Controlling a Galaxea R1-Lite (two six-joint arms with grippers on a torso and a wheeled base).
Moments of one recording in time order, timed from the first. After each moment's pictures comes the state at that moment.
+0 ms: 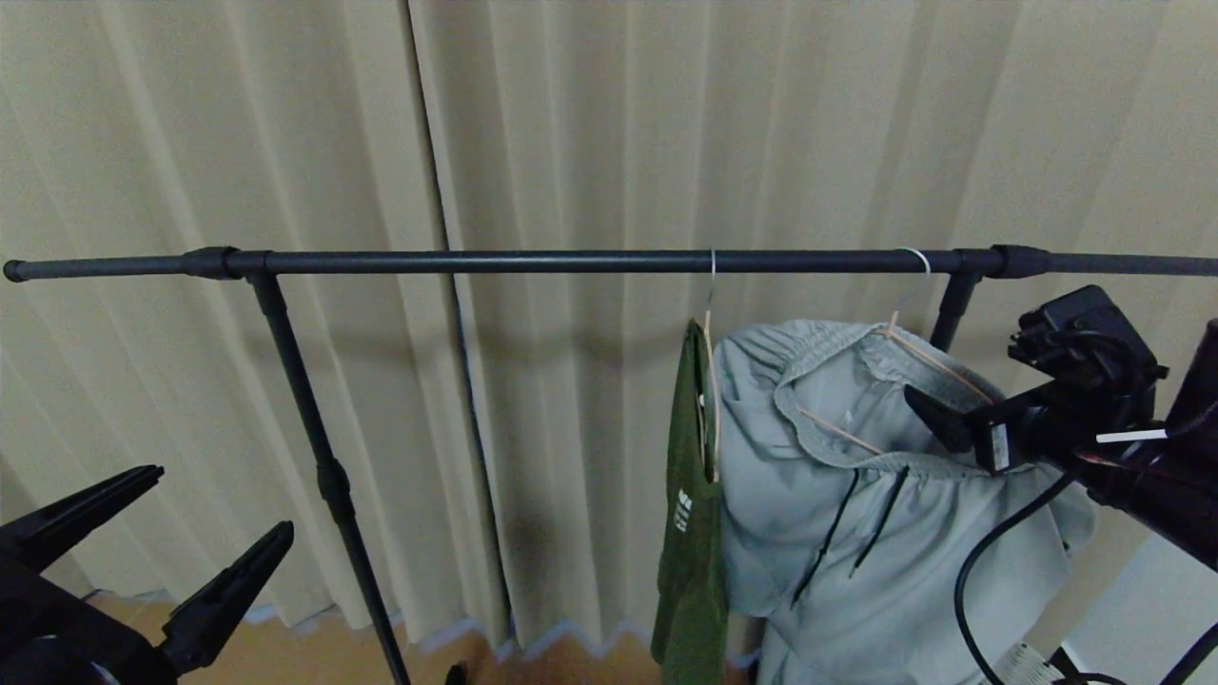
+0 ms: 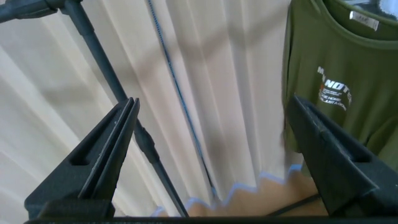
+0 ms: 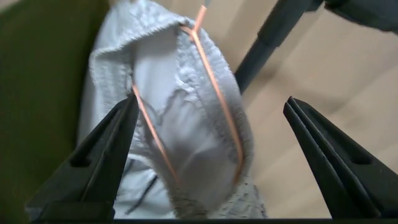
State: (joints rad) left arm -0.29 0.97 -0.07 -0.86 0.03 0.23; right arm 0.18 1.53 -0.49 -0.86 -0.10 -0.30
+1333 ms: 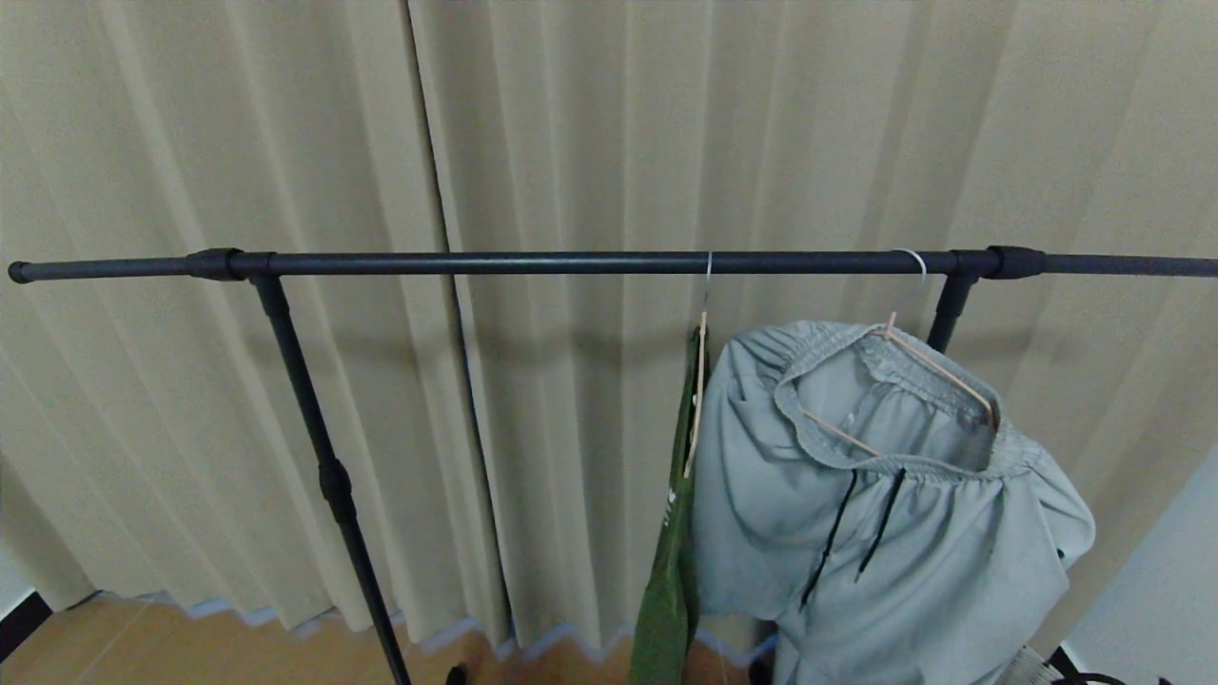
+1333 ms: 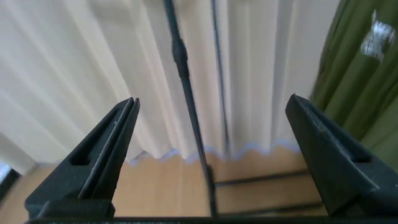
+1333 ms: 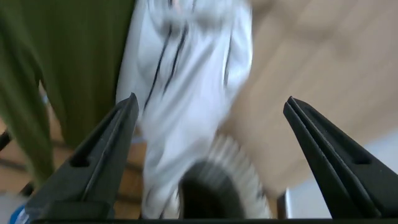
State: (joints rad) left arm -0.08 0.16 -0.02 -0.01 0.10 0.08; right arm 0.17 0.40 -0.16 -0.02 -0.05 -0.25
